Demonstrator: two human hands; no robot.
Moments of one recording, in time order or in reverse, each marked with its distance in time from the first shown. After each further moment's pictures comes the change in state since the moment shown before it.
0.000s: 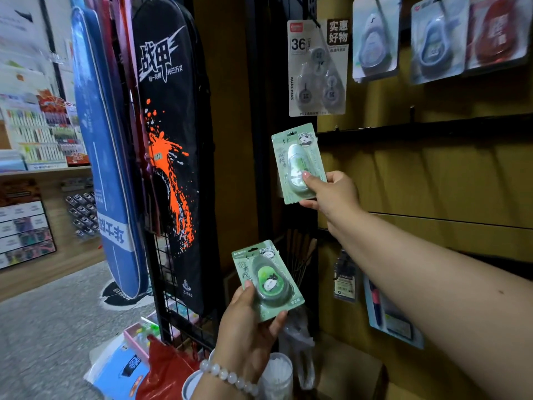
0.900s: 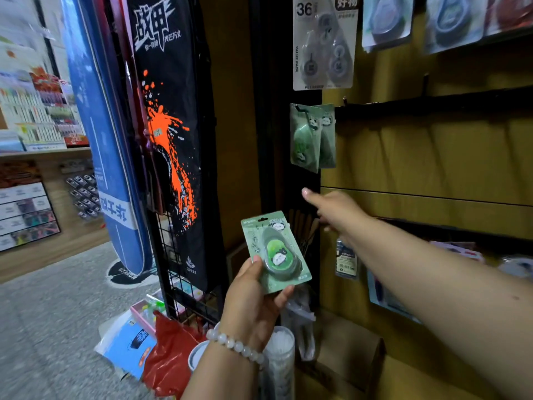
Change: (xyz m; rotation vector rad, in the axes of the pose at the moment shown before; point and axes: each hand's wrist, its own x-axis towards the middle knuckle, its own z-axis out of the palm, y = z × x) left_hand 0.003 -0.003 -0.001 0.017 -0.056 0.022; right_hand -0.022 0.039 -0.017 -0.510 -0.103 0.257
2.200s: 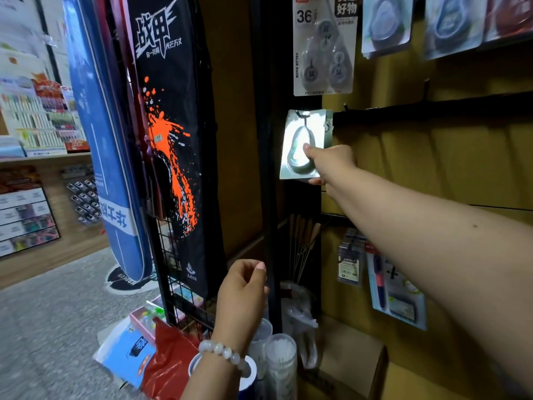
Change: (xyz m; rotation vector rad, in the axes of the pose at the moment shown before) left_hand 0.027 -0.002 -0.031 0.701 0.094 0.451; right_hand 0.025 -0.073 -0.005 0.342 0.169 -0.123
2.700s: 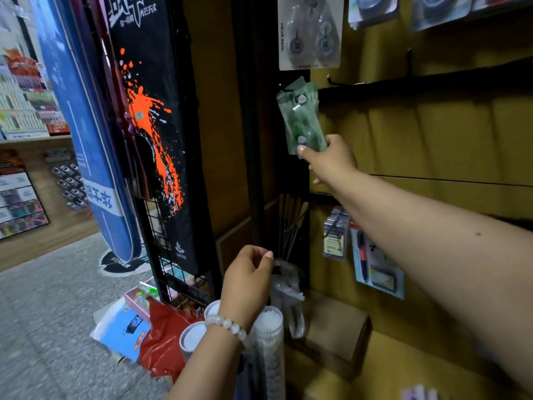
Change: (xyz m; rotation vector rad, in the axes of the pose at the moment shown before) left_hand -0.015 -0.012 0.020 0.212 -0.117 0.053; right_hand 0.005 0.044 -0.030 -0.277 -0.015 -0.160
